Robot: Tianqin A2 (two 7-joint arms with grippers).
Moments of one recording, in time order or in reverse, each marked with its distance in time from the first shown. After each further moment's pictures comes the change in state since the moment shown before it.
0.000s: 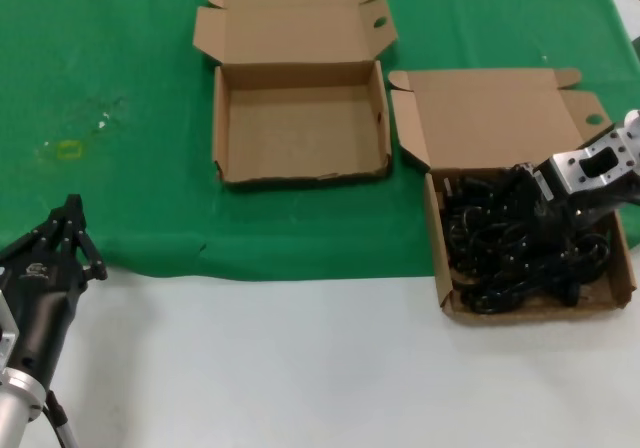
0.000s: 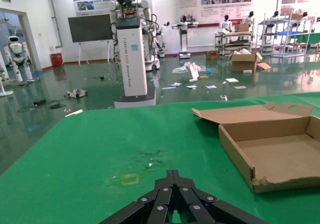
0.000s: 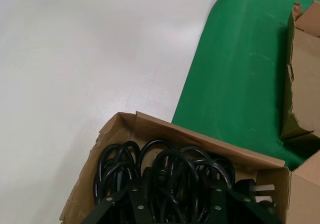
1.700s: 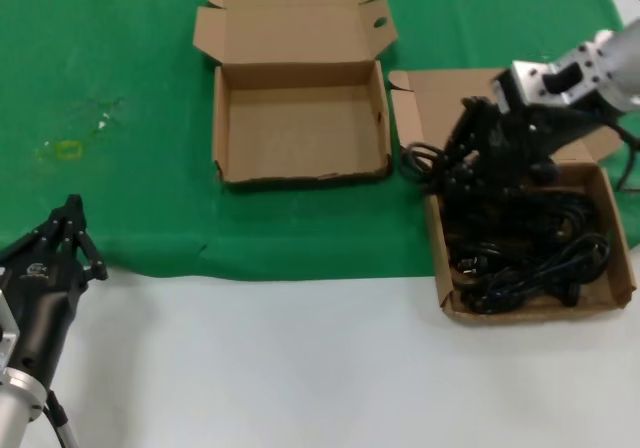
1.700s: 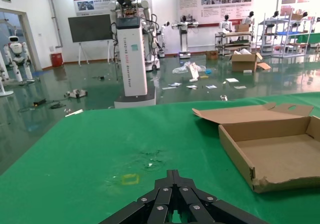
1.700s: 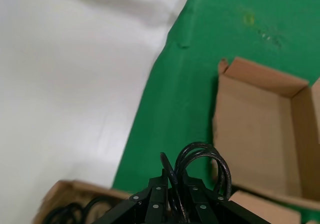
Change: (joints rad) left arm 0.000 0.000 0.000 0.000 0.000 0.000 0.000; right arm 0.090 -0.038 0.025 0.139 0.020 -0.067 0.254
